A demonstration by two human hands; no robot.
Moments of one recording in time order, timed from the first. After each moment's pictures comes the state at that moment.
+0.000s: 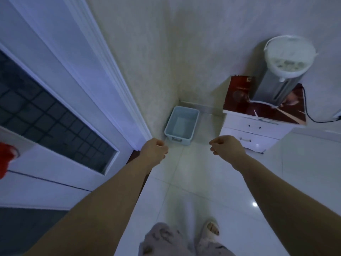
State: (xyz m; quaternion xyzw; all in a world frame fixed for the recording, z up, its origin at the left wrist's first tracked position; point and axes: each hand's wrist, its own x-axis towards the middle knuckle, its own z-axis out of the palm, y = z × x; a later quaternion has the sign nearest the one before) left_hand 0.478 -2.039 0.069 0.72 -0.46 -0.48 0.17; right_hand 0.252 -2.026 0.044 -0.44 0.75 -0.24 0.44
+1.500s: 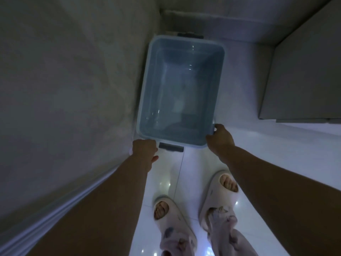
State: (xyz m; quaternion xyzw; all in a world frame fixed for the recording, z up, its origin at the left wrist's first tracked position) left_hand 0.481 -2.490 -0.519 0.83 -0.06 -0.55 0.06; right_hand 0.285 -2.461 -0.530 -0.25 0.82 -0.01 0.52
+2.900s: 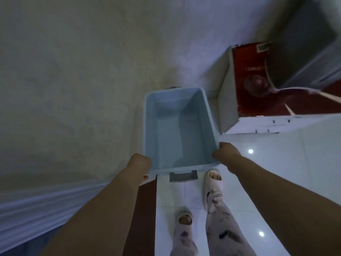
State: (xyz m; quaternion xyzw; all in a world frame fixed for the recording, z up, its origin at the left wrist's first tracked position) left_hand 0.479 -2.436 -0.108 0.80 -0.33 -0.49 -0.06; right_hand 0.251 -2.354 -0.154 -0.23 0.83 -0.09 0.50
